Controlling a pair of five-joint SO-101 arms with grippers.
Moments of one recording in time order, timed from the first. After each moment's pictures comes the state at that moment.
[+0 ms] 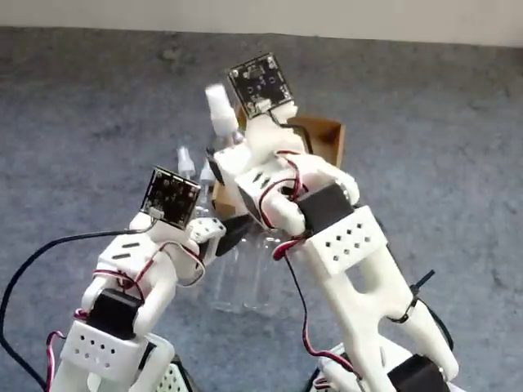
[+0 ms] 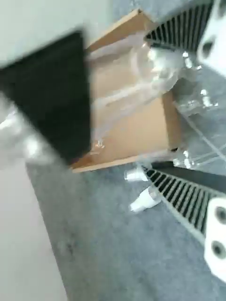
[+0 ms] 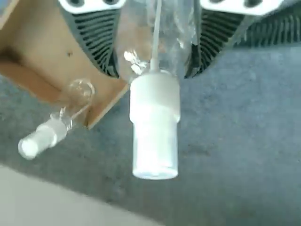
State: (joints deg) left arm 14.5 -78.0 68.5 44.2 0.2; right arm -36.7 -27.0 13.4 56.2 -0.3
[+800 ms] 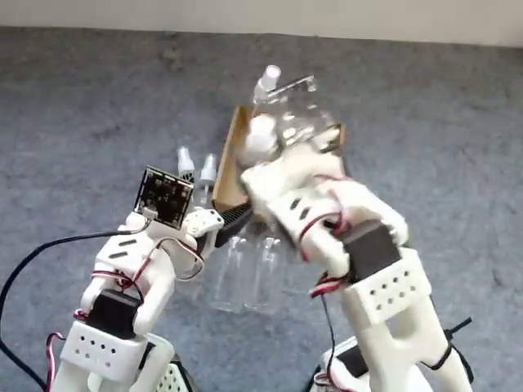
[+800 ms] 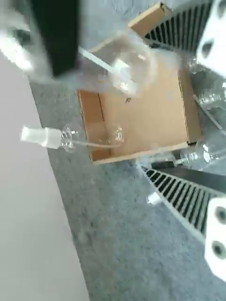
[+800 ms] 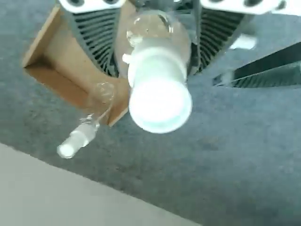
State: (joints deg) left arm 11.8 -77.9 69.1 38.3 0.3; right arm -30.0 -41.9 18.6 57.9 3.6
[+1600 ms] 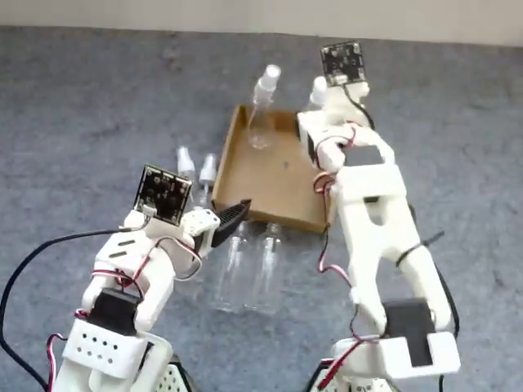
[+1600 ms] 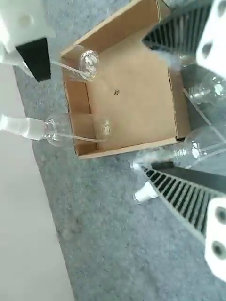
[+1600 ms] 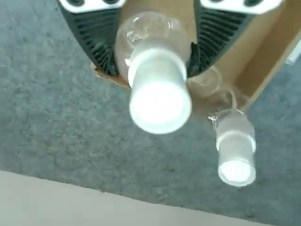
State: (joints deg) left arm 11.2 -77.9 71.3 38.3 0.2; right arm -12.7 -4.1 18.7 26.6 5.9
